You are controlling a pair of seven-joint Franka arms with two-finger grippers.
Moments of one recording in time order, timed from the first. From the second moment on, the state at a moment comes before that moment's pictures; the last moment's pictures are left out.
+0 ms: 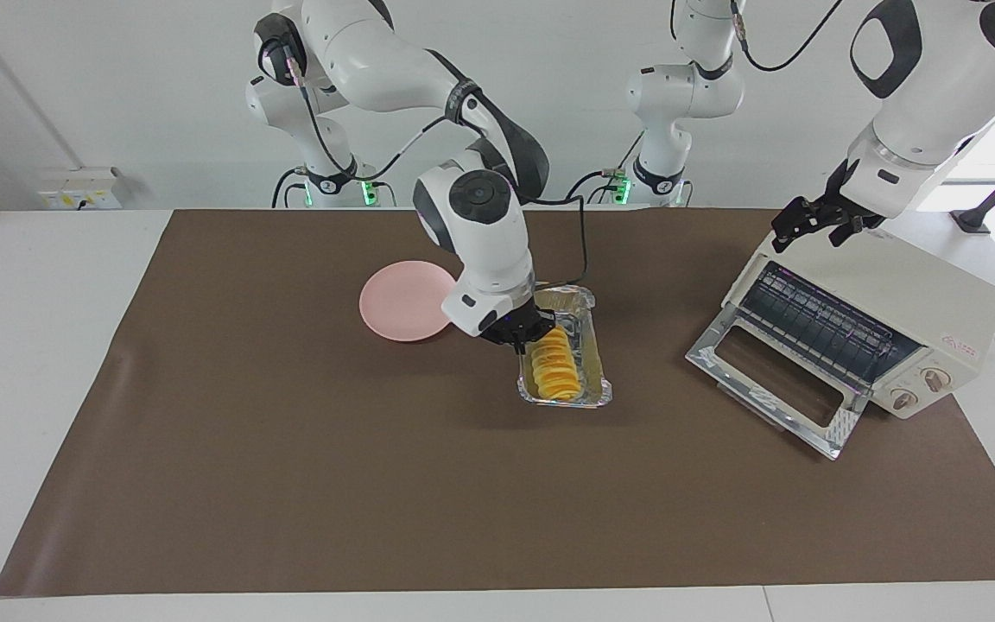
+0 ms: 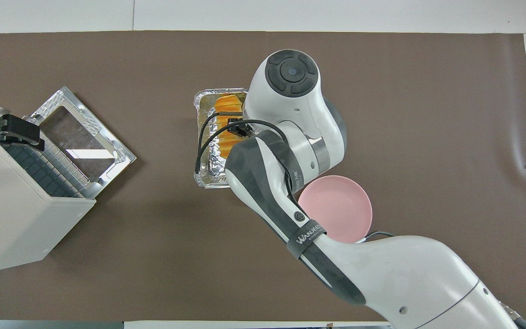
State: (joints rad) left arm -0.10 0.04 0.07 -1.57 -0.03 1.49 -0.08; right arm 0.54 0.57 0.04 -1.34 0.15 2.01 0.58
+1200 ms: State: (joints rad) left arm -0.10 0.04 0.07 -1.57 -0.03 1.49 -0.08; right arm 0.61 0.61 0.04 -1.56 0.21 2.35 0.62
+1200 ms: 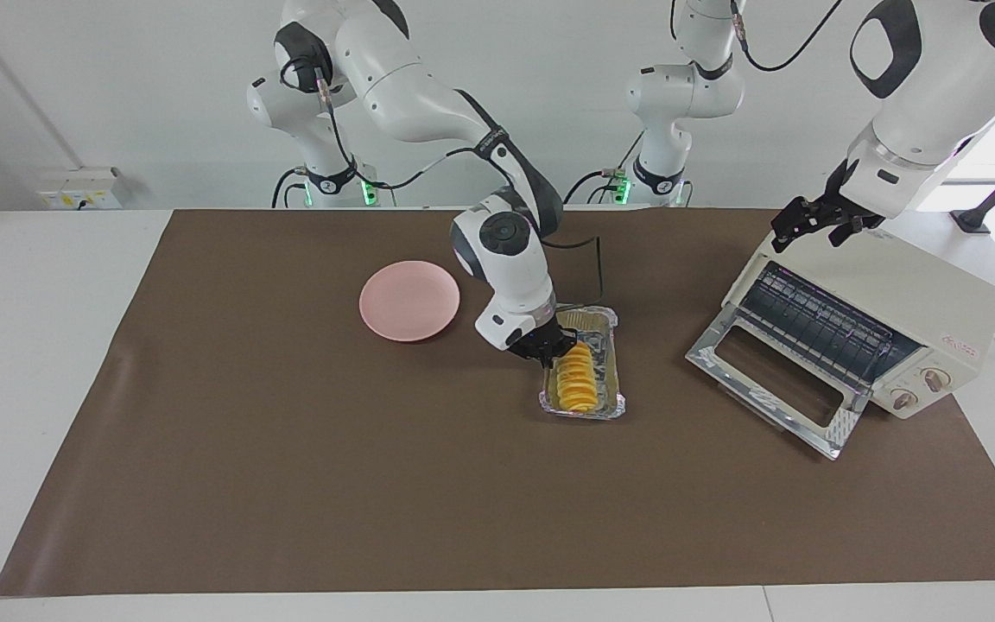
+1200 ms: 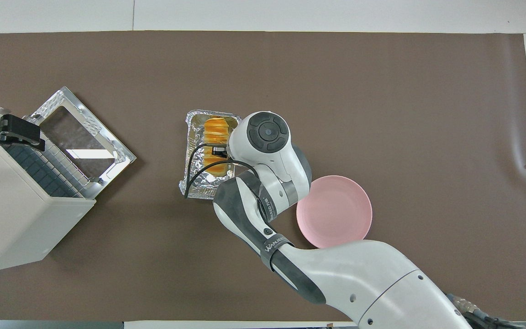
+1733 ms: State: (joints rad) left arm -0.18 0.04 0.05 -1.57 -0.03 1.57 -0.09; right arm 0.57 0.57 0.02 -1.46 0.25 2.22 0.68
